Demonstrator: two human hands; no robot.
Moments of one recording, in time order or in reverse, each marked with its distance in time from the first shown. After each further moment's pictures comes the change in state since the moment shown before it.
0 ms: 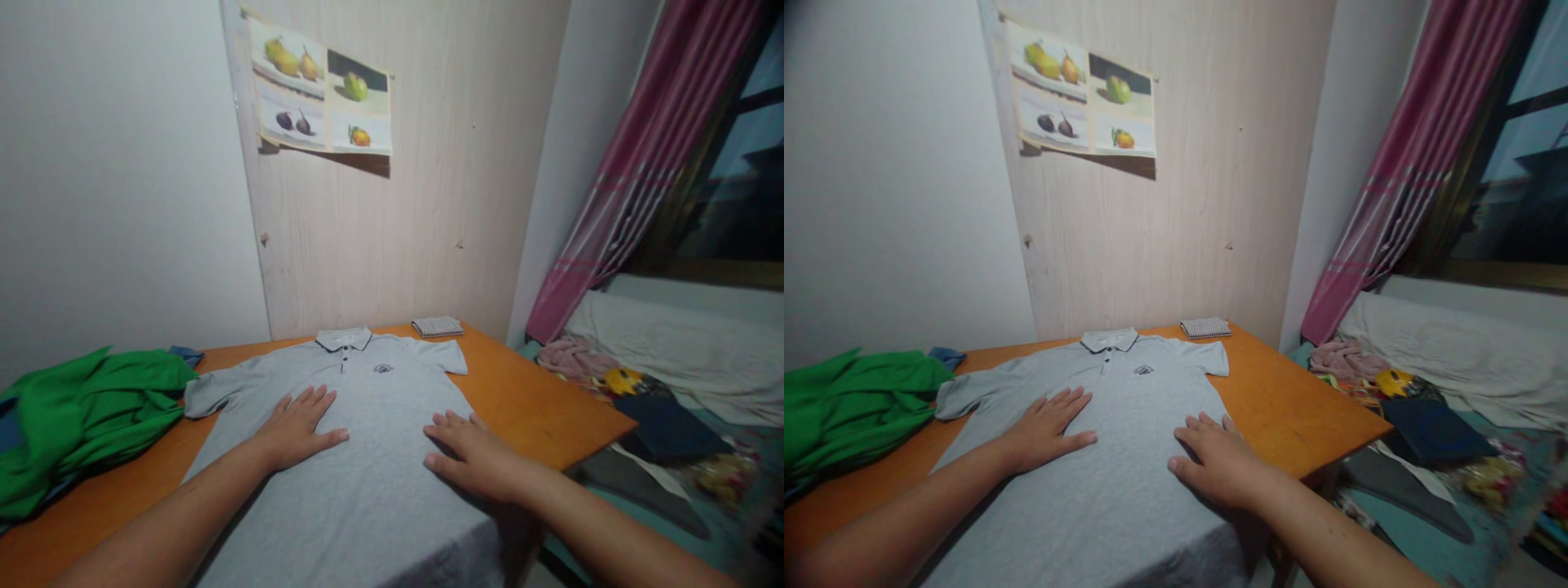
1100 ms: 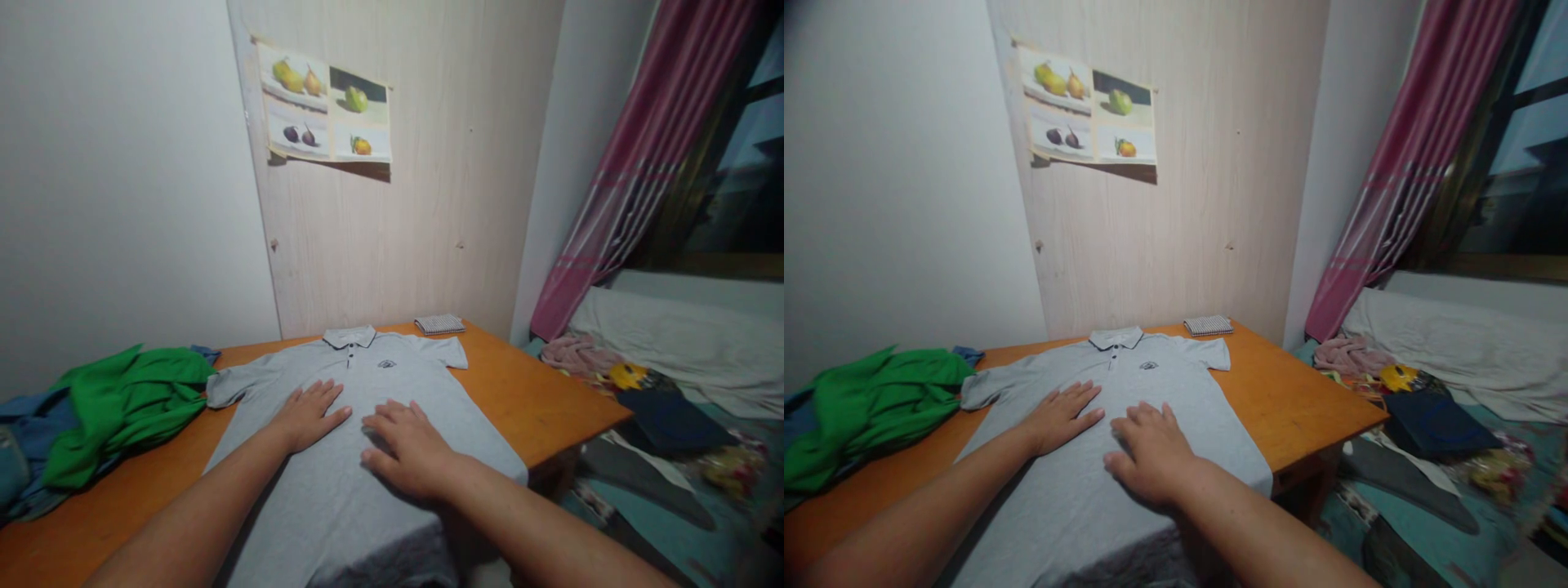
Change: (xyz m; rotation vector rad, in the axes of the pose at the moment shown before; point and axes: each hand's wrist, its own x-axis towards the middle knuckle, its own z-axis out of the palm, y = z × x) left_hand -0.003 0.011 -0.008 -0.008 0.006 -0.047; right_hand 0.026 -0.083 0.025 0.050 0.178 -0.284
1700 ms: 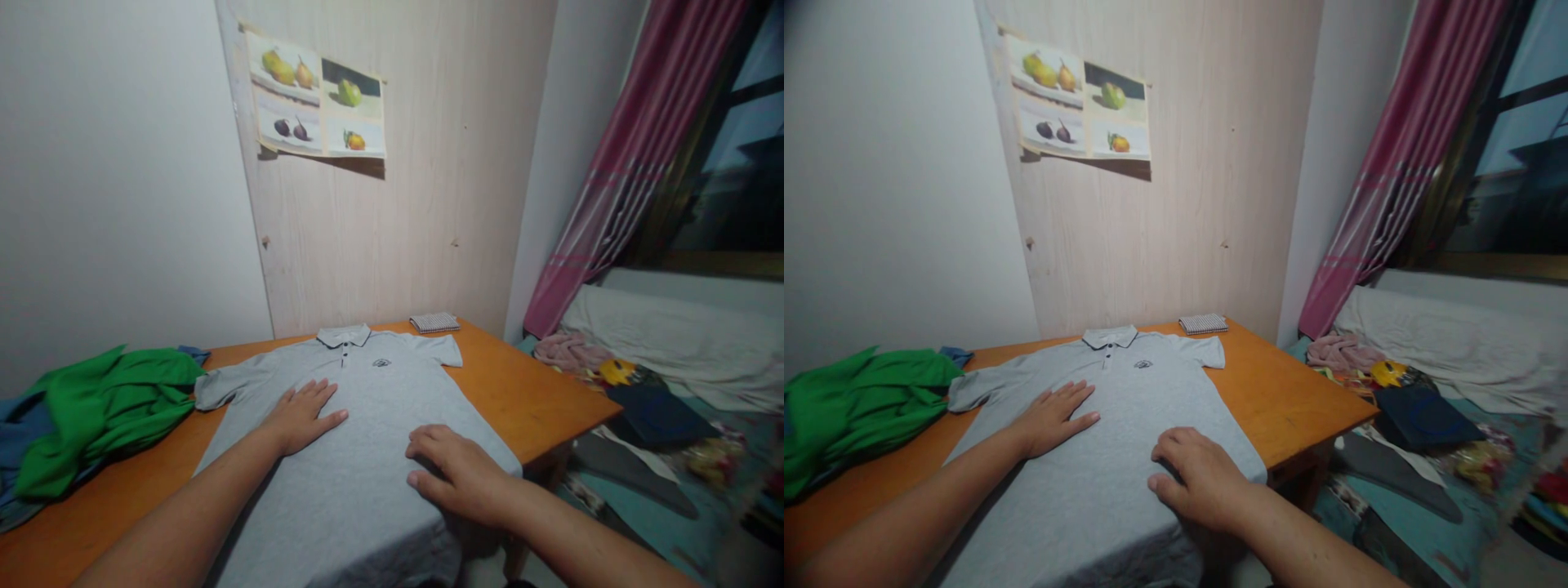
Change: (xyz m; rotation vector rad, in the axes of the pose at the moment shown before) left_hand 0.000 -0.001 -0.001 0.009 0.014 0.020; right_hand -0.059 0.038 -0.015 0.060 0.040 -0.012
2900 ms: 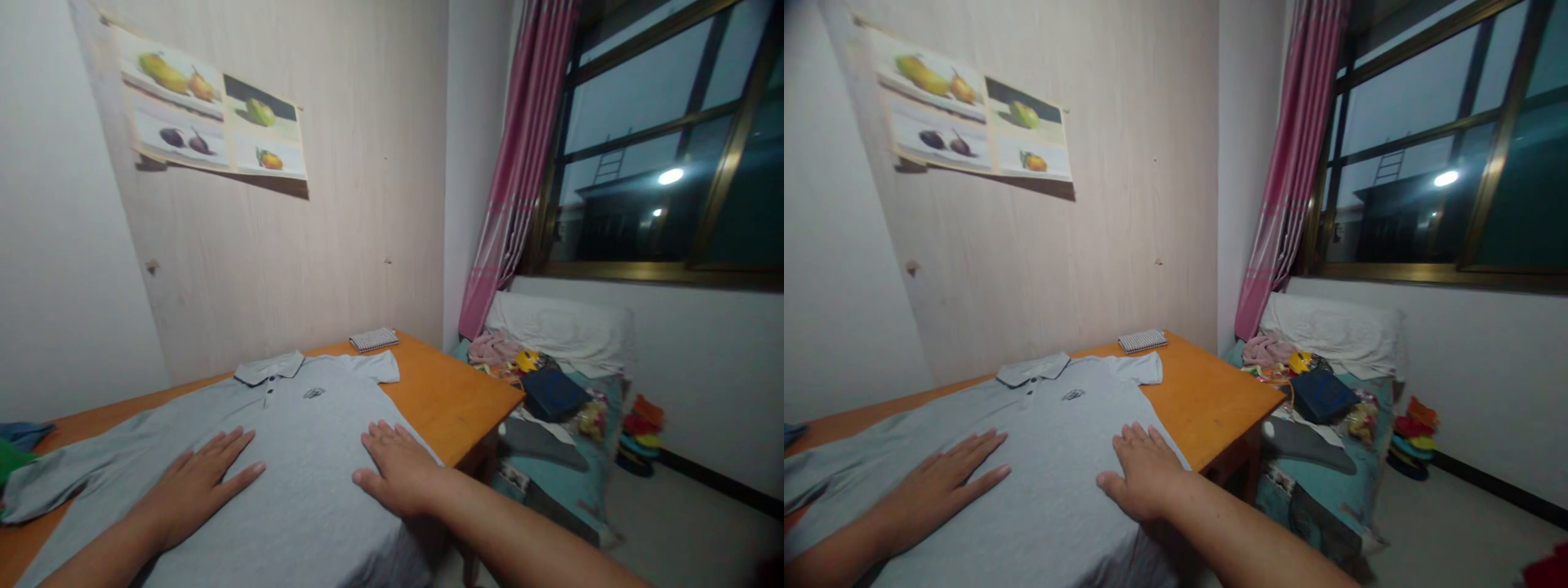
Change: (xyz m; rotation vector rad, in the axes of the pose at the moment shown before) left_hand 0.018 -0.030 0.019 0.012 0.040 0.029; right_hand 0.009 0.033 -0.008 -0.064 -0.068 0.275
